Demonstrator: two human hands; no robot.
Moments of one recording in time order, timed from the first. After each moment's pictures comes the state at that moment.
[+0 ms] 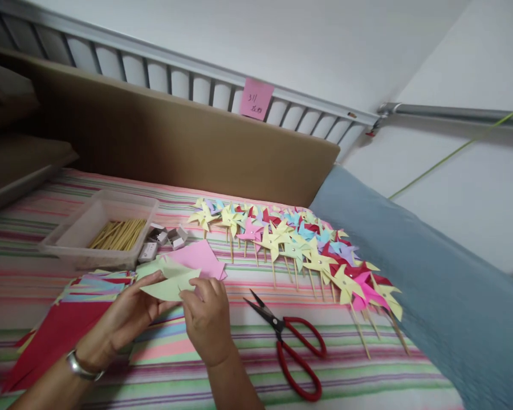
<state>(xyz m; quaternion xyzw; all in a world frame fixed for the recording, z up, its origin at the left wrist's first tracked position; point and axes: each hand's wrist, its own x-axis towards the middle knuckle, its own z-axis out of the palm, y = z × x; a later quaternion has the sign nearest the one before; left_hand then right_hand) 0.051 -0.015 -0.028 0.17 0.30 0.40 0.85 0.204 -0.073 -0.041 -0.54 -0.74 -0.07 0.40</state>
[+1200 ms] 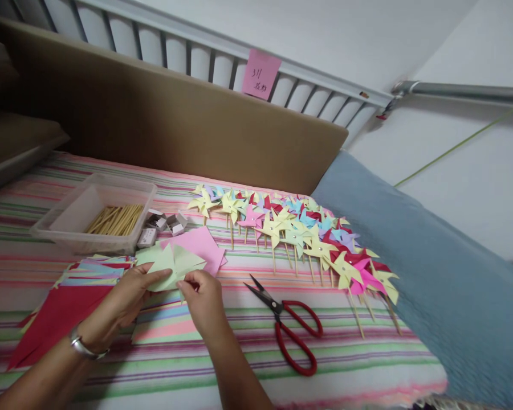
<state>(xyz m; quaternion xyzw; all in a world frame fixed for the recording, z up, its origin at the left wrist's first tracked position) 0.051 -0.013 -0.045 0.35 0.46 0.37 0.73 0.190 -0.065 -0.049 -0.61 -0.49 0.38 0.49</state>
